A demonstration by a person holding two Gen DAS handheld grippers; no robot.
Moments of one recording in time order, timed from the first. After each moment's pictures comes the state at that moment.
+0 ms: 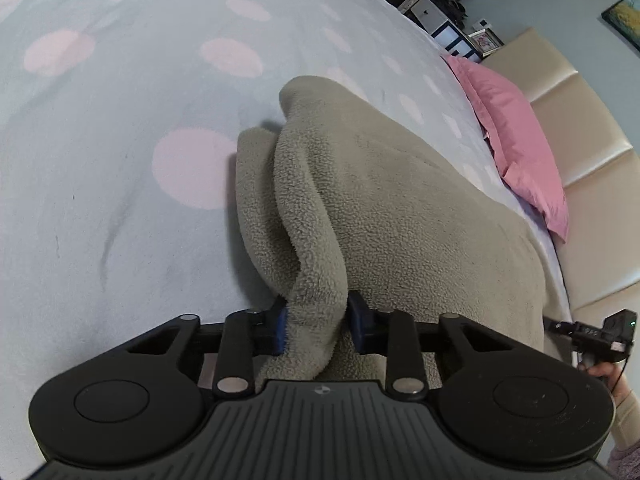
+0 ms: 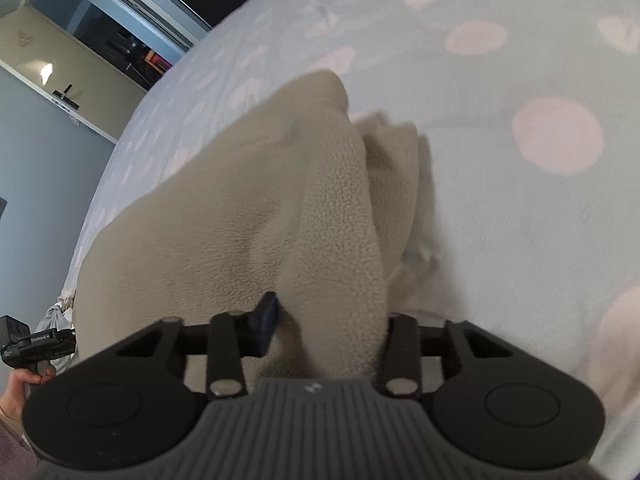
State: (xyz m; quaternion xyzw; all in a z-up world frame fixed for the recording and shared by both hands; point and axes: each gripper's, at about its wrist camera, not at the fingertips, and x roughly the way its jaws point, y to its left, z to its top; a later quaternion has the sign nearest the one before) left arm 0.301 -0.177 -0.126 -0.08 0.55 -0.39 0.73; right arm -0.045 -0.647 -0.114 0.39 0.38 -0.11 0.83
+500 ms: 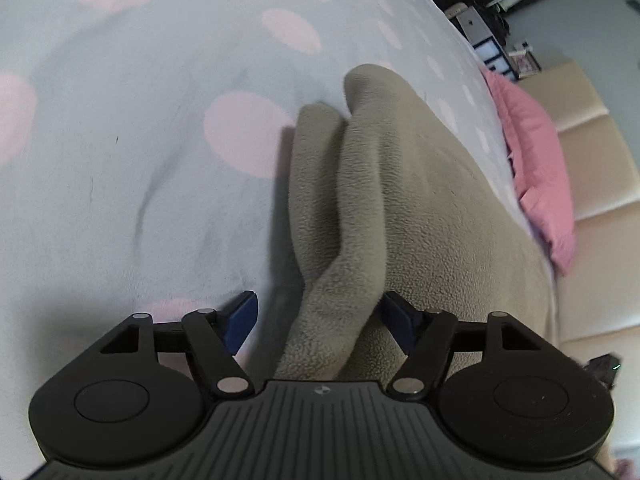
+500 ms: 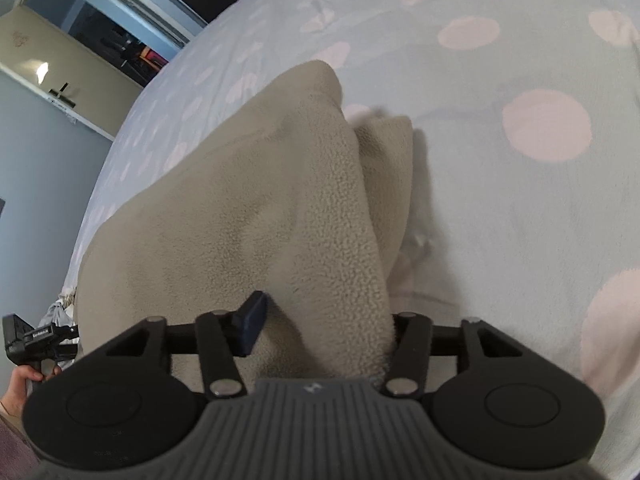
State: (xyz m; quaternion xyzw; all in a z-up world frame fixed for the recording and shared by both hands) left arm 0.316 -0.154 -0.150 -0.14 0.60 -0.34 0.70; right arm -0.051 -0.653 -0.125 0.41 0.40 -0.11 0.81
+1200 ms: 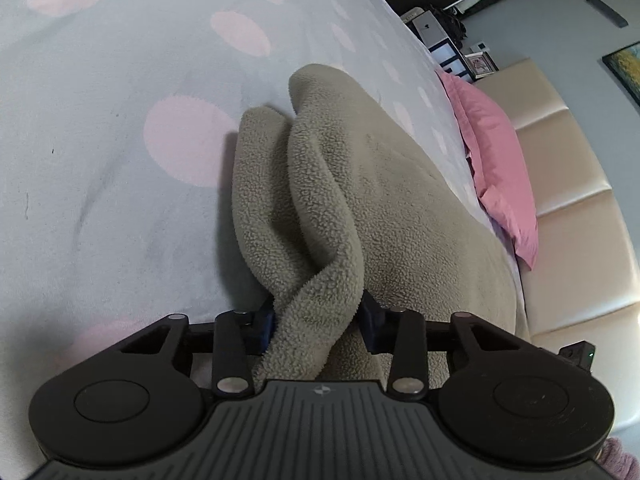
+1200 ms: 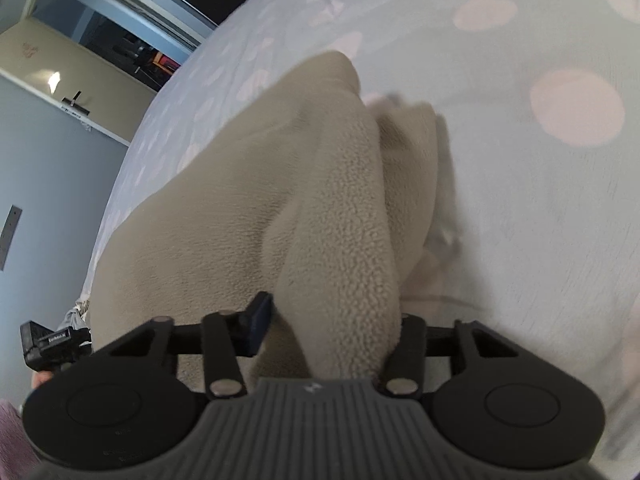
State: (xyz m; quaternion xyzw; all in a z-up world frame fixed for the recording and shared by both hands) left arm 0.313 -0.175 -0.153 -0.16 0.57 -0.40 0.70; right arm -0.039 -0.647 -0.132 0.41 0.38 -0.09 0.83
